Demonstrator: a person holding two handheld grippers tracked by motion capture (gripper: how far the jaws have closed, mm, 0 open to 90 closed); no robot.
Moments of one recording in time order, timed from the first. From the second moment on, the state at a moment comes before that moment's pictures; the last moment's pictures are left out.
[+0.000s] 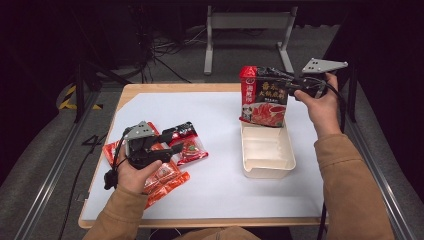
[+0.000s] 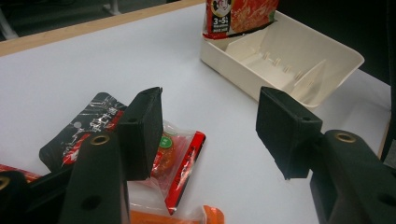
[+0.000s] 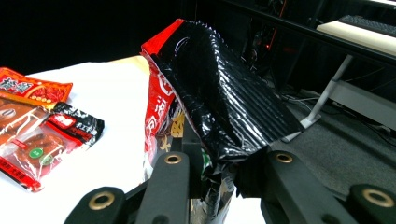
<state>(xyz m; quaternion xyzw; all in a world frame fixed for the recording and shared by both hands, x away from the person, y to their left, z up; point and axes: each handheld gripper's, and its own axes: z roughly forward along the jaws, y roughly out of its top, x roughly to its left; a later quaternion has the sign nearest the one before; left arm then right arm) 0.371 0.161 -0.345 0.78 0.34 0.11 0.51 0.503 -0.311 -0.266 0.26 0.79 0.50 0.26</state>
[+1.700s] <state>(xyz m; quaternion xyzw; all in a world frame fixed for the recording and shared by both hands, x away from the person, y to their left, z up) 0.377 0.151 -0.358 0.81 0.33 0.10 0.48 0.497 -0.321 -0.312 0.31 0.81 0.46 0.22</state>
